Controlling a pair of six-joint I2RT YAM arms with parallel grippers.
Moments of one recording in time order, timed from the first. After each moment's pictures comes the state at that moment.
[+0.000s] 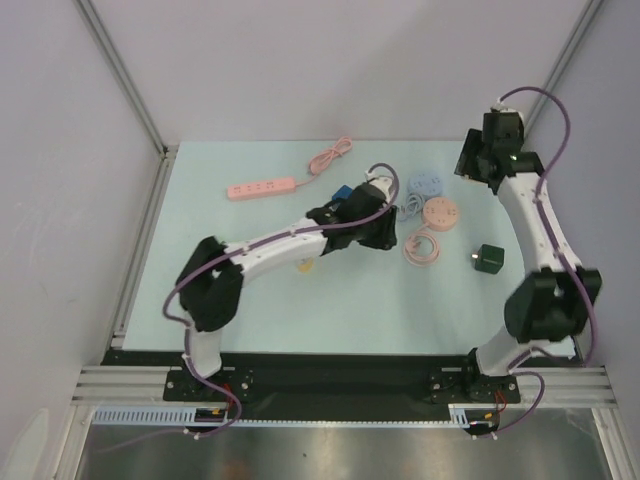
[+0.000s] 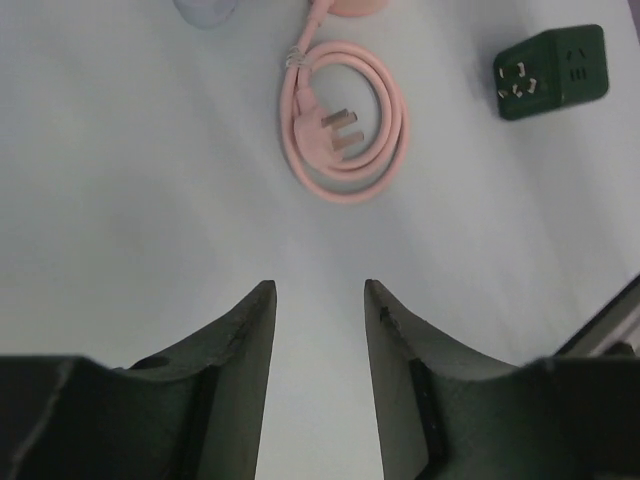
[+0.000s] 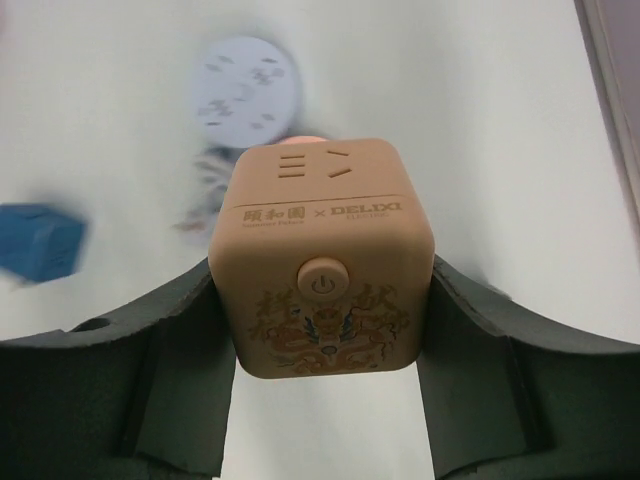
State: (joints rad) left arm -0.90 1.88 1.52 -0.32 0.00 -0.50; right arm 0.02 1.65 1.62 -0.68 0.25 0.25
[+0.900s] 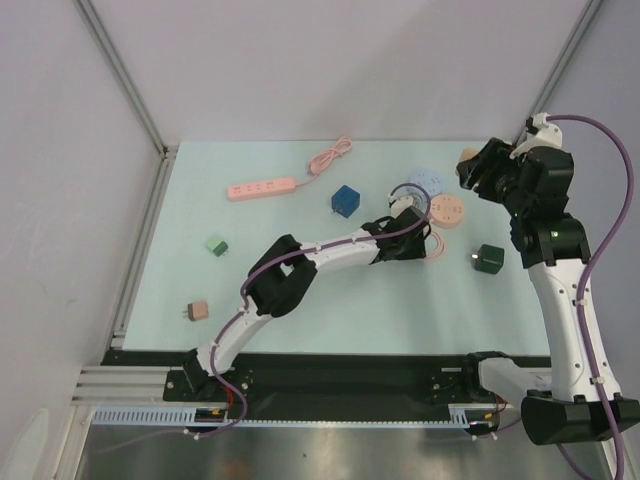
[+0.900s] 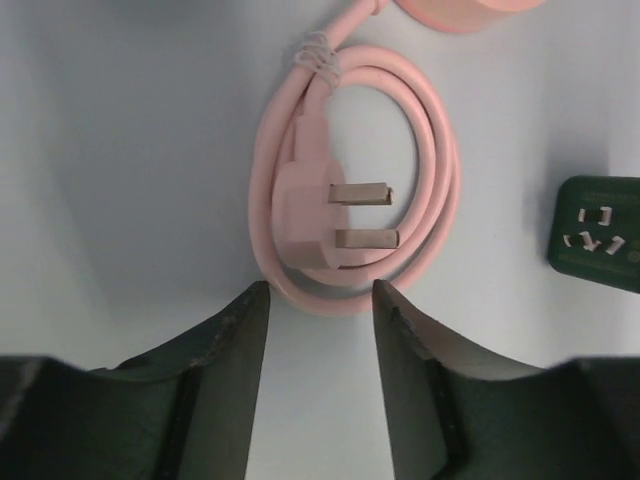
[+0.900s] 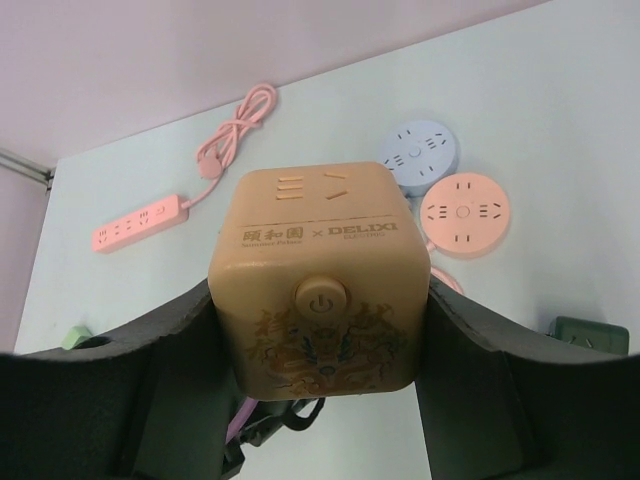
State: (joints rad) left arm -0.99 2.42 1.94 -0.30 -0.16 -0.88; right arm 0.06 1.07 1.35 -0.55 -0.03 0.38
